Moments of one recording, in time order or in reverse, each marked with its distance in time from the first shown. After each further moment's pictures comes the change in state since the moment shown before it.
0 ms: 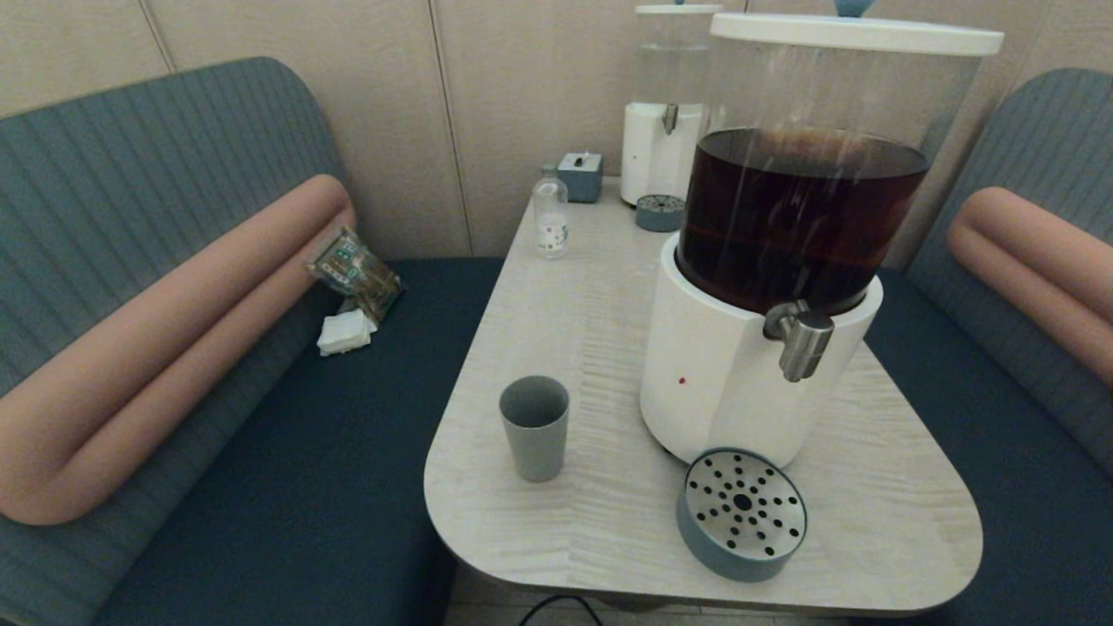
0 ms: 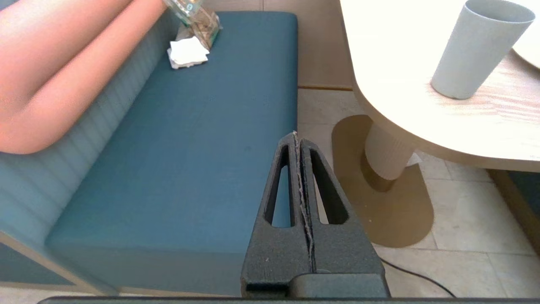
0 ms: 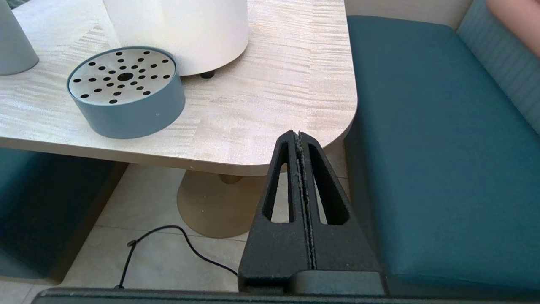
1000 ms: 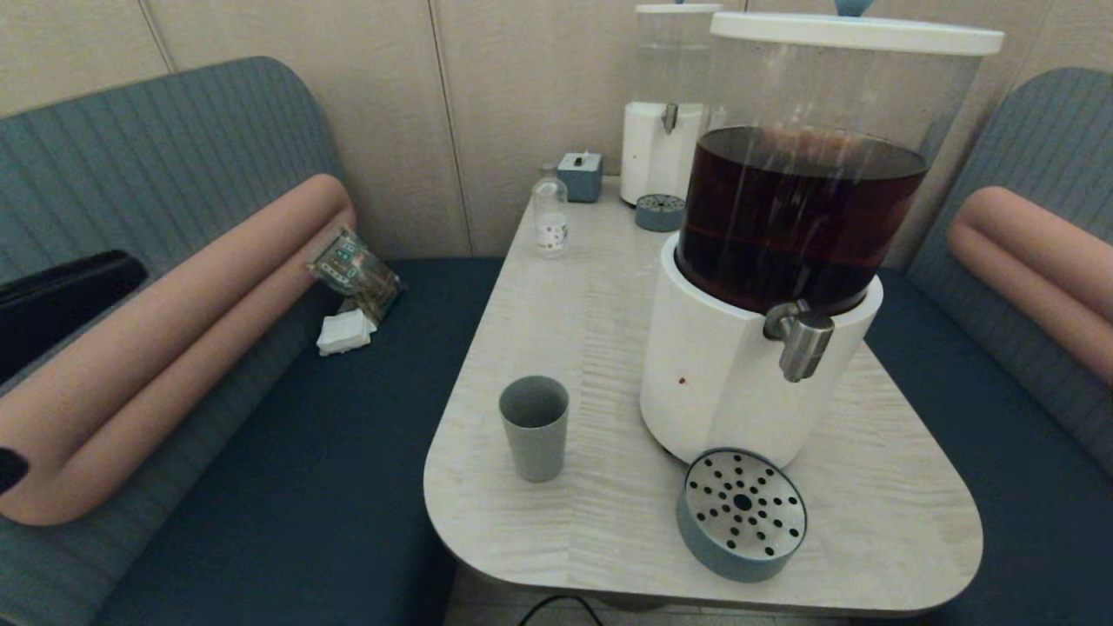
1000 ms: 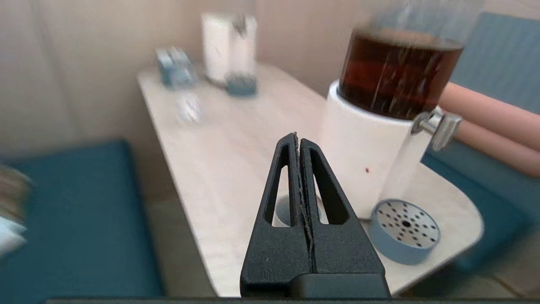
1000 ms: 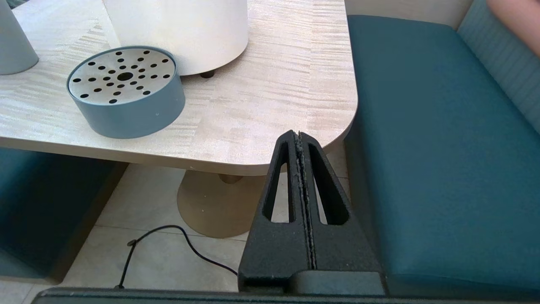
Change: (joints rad) left arm -0.007 0.904 -0.518 -0.664 -0.547 -0.152; right arm 0.000 0.000 0.000 0.000 0.001 0.000
